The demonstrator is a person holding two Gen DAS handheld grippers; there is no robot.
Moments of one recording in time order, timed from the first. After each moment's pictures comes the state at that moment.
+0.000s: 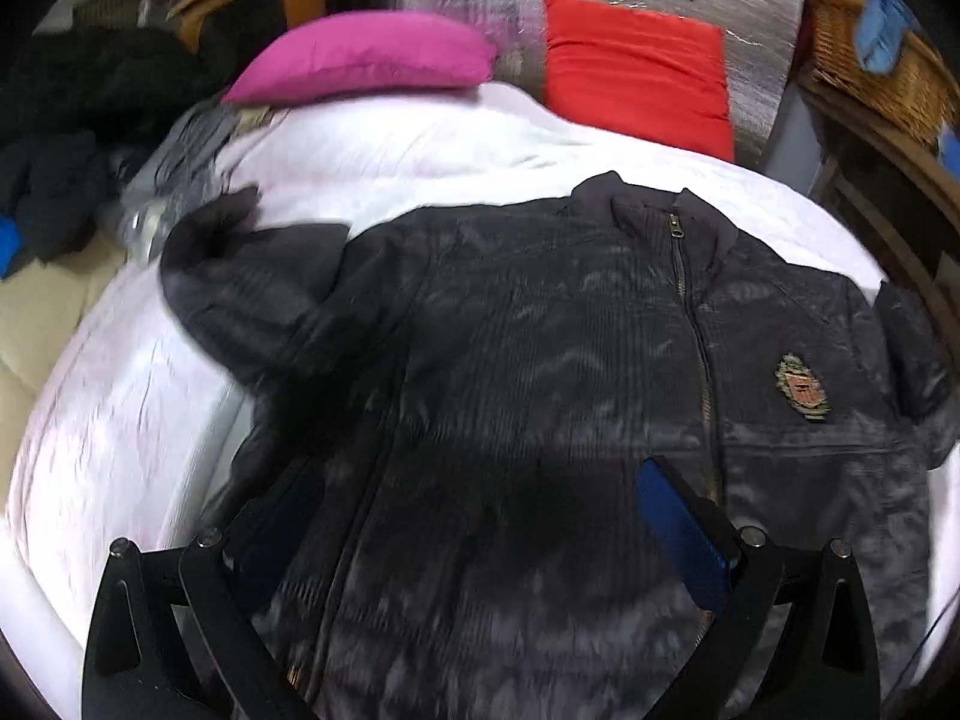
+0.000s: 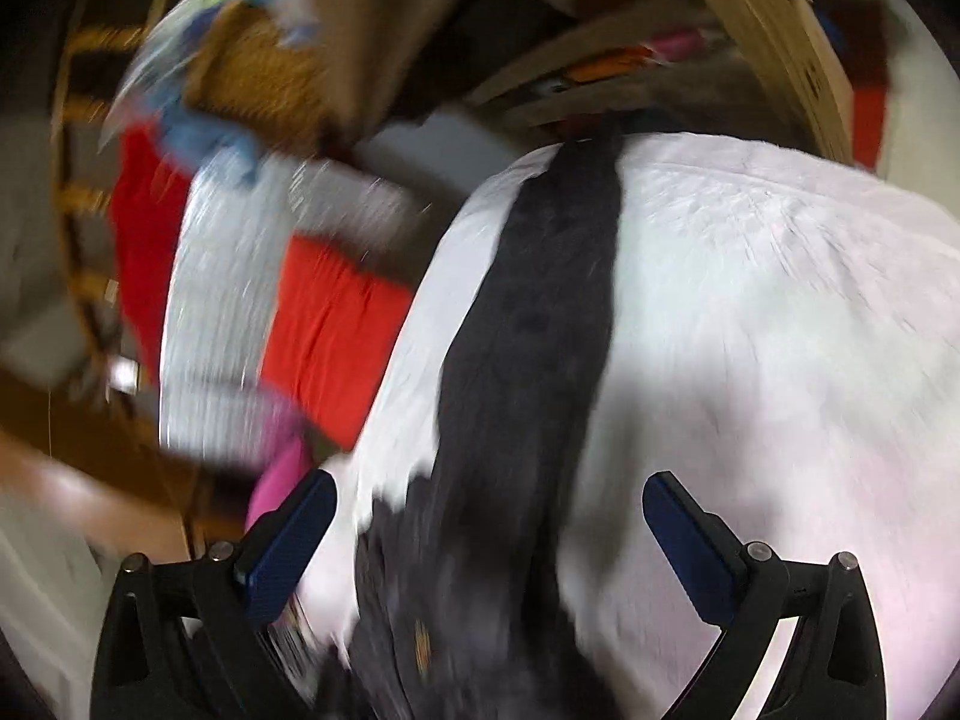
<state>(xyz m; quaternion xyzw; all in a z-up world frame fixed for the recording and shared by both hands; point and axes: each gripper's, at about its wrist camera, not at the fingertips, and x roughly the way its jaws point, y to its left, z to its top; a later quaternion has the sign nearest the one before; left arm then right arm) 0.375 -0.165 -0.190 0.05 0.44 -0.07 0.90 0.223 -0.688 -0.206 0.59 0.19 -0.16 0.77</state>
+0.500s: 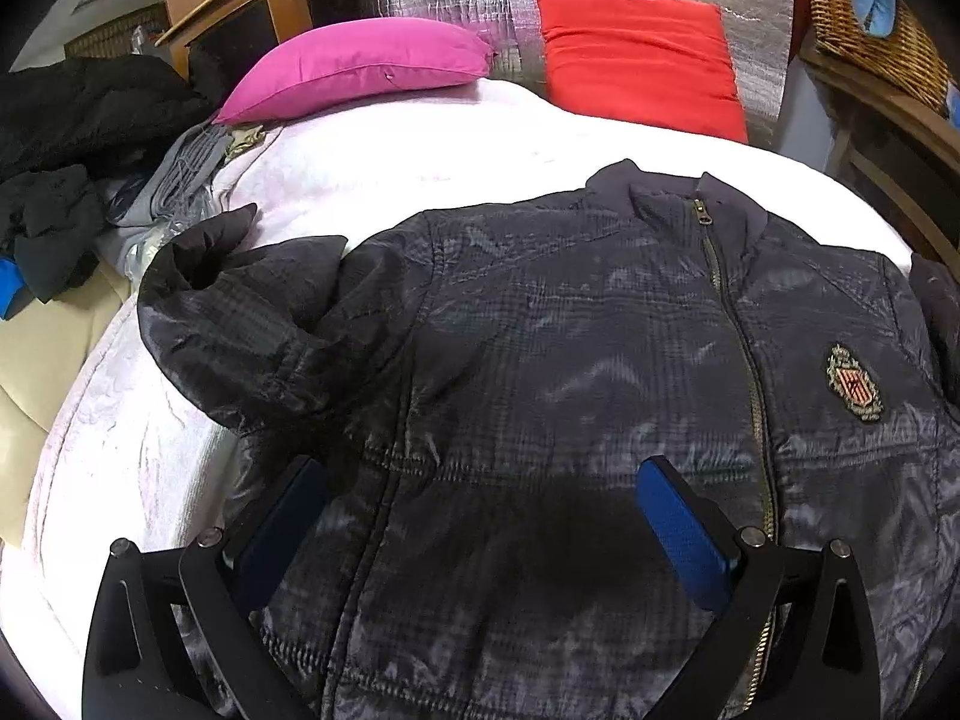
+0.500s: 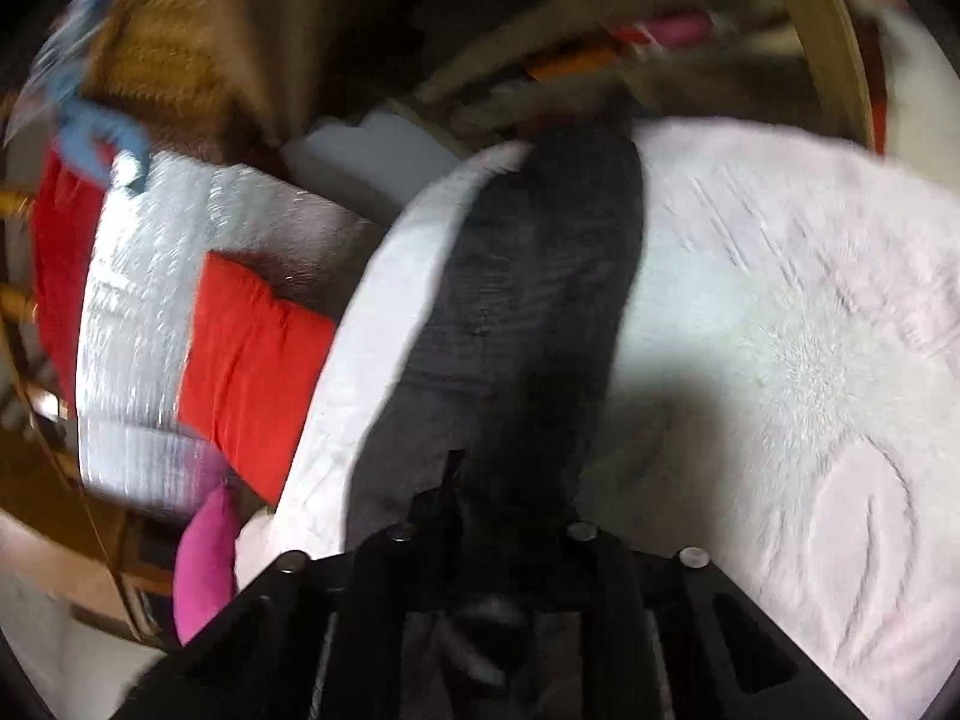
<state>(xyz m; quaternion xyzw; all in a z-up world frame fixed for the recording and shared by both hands) 0.400 -0.167 -0.203 0.08 0.43 -0.05 0.90 0.328 -0.715 -0.221 0.53 0.22 -0.23 0.79</state>
